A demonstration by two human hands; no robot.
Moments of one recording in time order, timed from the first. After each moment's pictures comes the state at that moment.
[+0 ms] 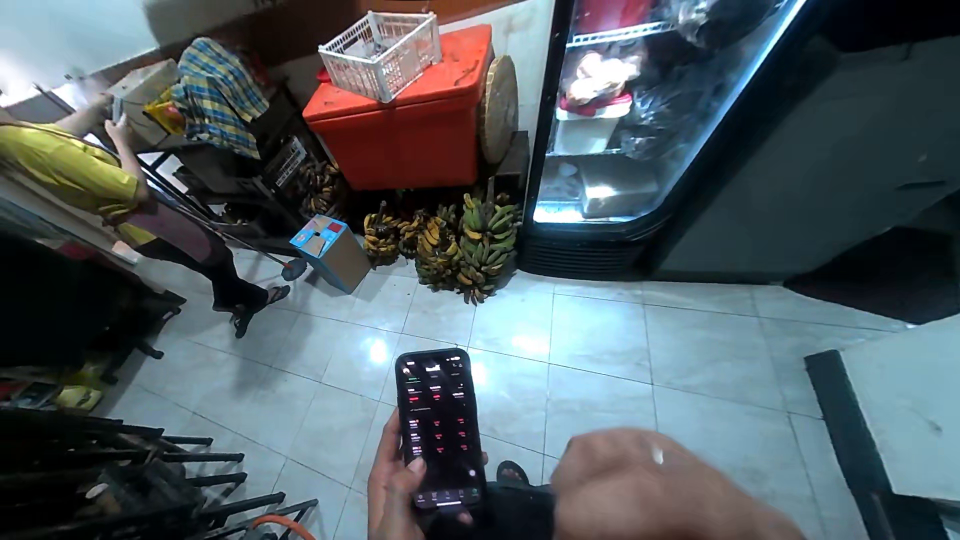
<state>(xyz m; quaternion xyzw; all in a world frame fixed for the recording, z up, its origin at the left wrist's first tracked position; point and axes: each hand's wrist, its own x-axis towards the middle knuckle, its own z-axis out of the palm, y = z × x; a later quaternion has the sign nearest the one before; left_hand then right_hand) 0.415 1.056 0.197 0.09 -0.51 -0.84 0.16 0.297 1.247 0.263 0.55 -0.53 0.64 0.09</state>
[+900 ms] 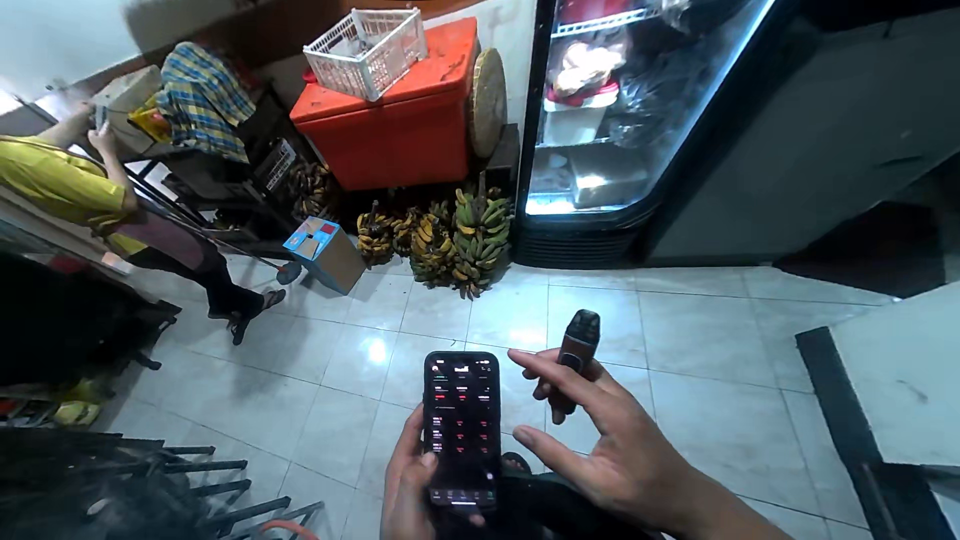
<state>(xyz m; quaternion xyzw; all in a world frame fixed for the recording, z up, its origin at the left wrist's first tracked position) 0.409 1.053 0.183 0.06 -0.54 -0.84 0.08 0.275 1.258 0.186 0.35 -0.75 0.55 0.02</state>
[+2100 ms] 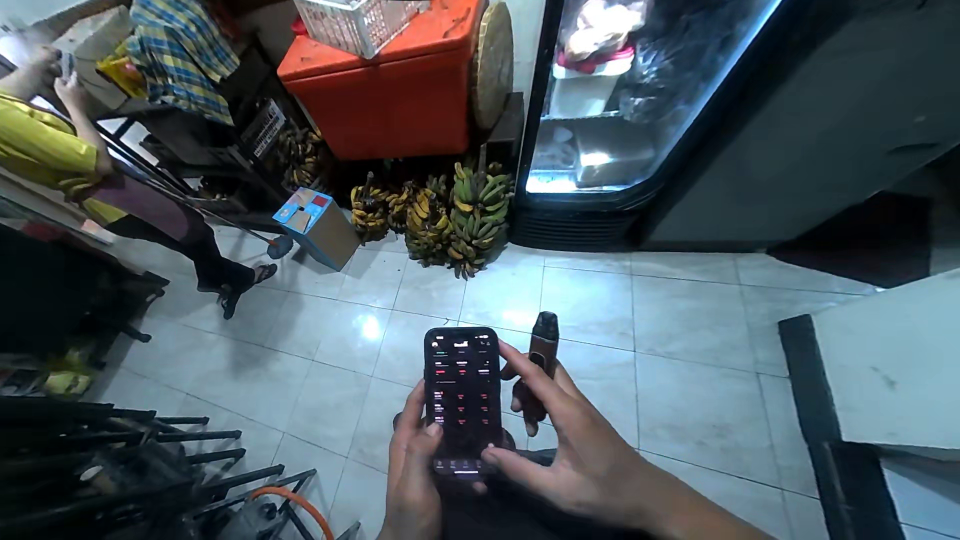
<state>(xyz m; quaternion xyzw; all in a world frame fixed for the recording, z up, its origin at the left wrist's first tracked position) 0.402 1.070 0.170 0.09 -0.56 -0.82 0.10 0.296 1.254 0.170 0.33 -0.76 0.55 -0.10</state>
